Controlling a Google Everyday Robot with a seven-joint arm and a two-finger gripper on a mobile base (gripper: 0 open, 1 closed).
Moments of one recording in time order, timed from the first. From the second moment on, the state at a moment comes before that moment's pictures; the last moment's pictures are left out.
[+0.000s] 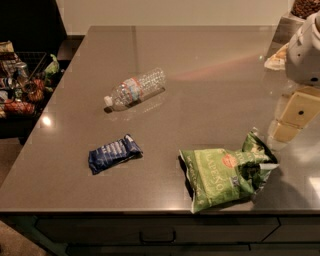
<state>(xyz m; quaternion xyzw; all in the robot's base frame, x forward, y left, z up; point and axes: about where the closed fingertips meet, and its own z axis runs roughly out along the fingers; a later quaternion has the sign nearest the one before) 0.438 -0.217 0.976 -0.60 0.78 -0.03 0.16</state>
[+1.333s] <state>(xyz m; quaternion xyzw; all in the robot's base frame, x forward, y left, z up) 0.467 -0.099 0.947 -0.68 0.71 0.04 0.18</state>
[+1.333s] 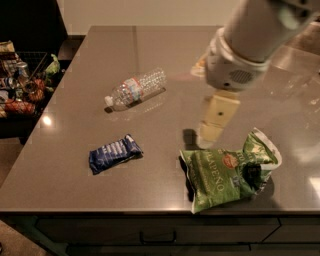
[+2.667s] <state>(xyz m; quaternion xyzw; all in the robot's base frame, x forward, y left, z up) 0.475 0.062 0.874 -0.75 0.64 0.10 0.14</state>
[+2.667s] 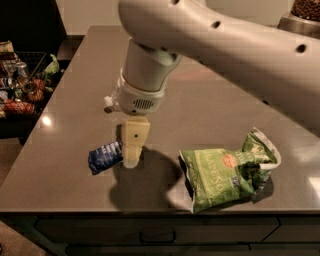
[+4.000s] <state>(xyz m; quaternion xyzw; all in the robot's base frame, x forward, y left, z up) 0.459 0.083 0.835 -0.77 0.62 0.10 0.09</state>
